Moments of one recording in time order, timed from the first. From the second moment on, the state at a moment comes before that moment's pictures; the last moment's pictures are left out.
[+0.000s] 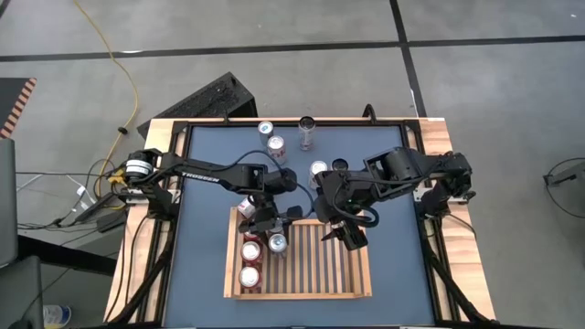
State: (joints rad) left arm 0.03 1.75 1.24 -0.39 0.93 1.14; right arm 0.29 1.84 2.35 -1.40 -0.05 -0.06
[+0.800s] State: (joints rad) left arm 0.03 1.75 1.24 -0.43 0.91 1.16; right arm 0.29 1.84 2.35 -1.40 -0.05 -0.06
